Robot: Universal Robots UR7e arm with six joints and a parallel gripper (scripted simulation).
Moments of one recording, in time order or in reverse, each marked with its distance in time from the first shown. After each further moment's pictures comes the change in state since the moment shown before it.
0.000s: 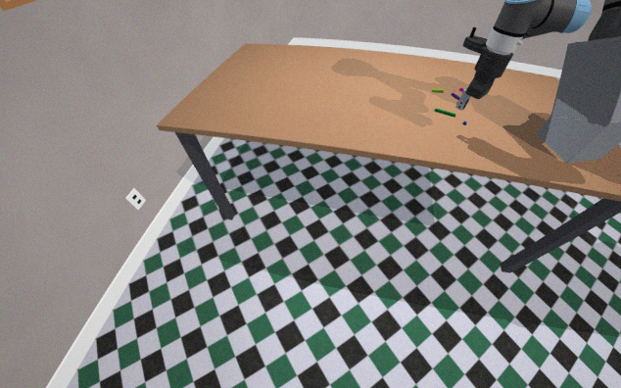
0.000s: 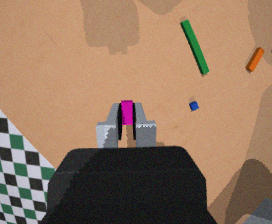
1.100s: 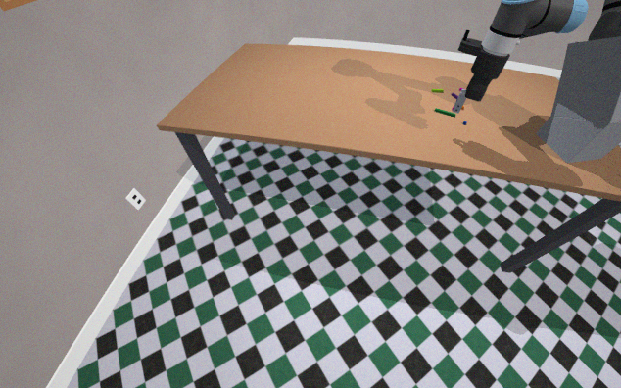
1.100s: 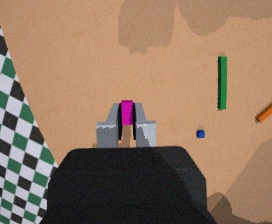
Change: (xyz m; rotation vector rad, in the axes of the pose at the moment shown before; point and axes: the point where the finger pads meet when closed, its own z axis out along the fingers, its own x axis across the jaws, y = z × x) arm -0.029 0.000 0.000 0.001 0.000 -0.372
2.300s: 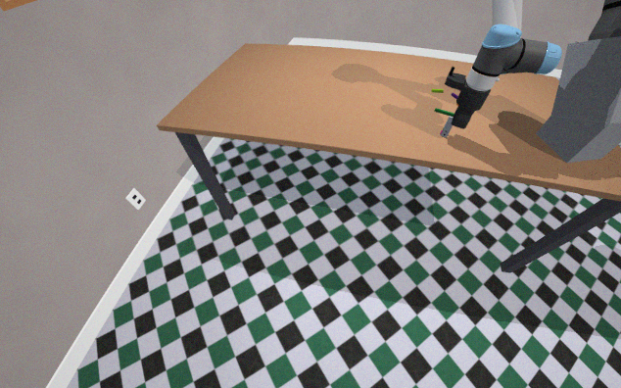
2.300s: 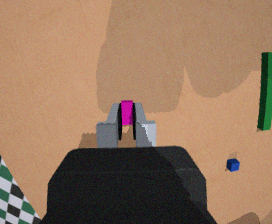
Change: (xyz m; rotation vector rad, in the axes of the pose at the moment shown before) arm 0.000 0.000 0.099 -0.001 0.000 0.000
